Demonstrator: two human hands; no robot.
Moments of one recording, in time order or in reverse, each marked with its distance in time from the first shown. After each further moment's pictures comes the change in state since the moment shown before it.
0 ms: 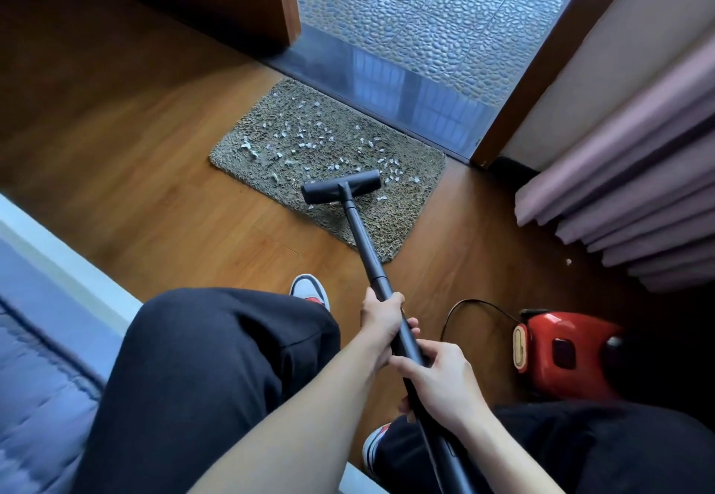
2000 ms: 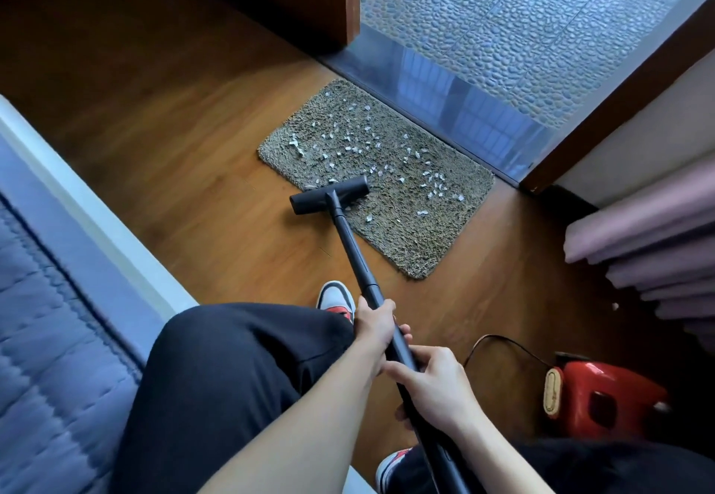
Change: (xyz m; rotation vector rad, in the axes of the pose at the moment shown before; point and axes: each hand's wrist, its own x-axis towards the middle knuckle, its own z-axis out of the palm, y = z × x) left_hand 0.008 0.045 -0.054 -0.093 0.145 -0.031; right_hand 0.030 -0.047 0.036 -0.094 -0.156 -0.022
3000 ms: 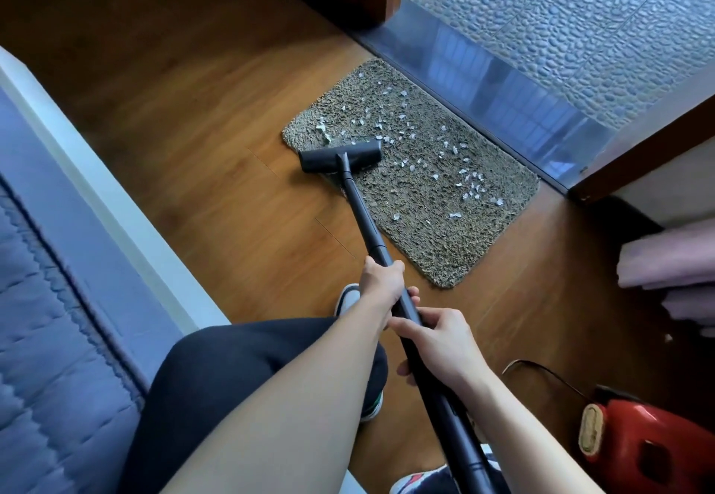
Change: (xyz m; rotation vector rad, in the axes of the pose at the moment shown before) left_hand 0.080 0.074 -0.010 0.073 0.046 -0.007; right_hand 0.086 -0.057 0.021 0.041 -0.032 -0.005
